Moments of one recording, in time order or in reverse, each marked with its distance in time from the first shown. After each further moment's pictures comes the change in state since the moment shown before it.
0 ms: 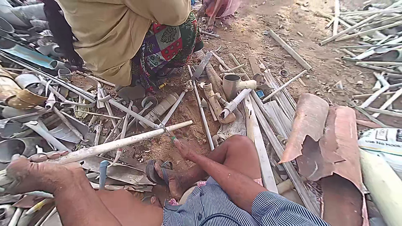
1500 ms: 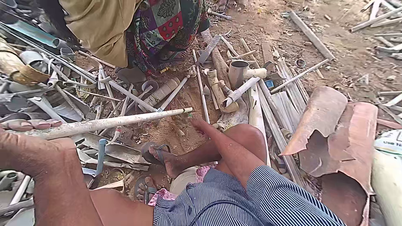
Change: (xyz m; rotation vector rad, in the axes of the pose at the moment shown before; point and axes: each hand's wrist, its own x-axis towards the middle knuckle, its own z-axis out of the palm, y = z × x) left_hand -0.050 0.045 0.012 -0.013 -0.171 0.015; right_hand 0.013 0.027 -0.076 -0.061 -0.029 0.409
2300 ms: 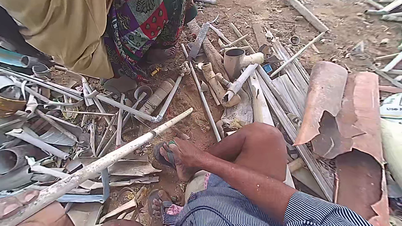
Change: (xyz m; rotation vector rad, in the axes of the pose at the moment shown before) left_hand 0.032 -0.028 -0.061 -0.220 -0.251 -0.093; right_hand -0.076 -0.039 0.063 -0.015 -0.075 -0.506
